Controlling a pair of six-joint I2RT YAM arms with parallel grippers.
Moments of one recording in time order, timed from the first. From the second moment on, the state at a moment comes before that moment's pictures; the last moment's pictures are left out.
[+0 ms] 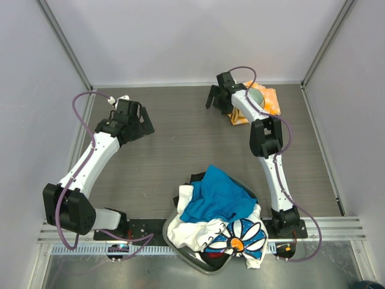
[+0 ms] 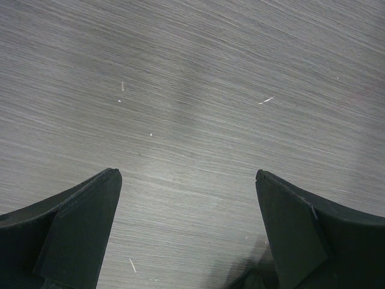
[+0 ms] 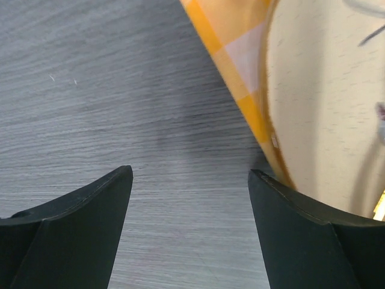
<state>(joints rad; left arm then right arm) -0.28 1.35 1.19 -0.72 -0.24 -0.57 0.33 2.54 2.33 -0.72 0.04 0.56</state>
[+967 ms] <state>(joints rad) -0.28 1.36 1.19 -0.72 -0.25 -0.57 0.25 2.60 2.39 -0.68 0.11 0.56</state>
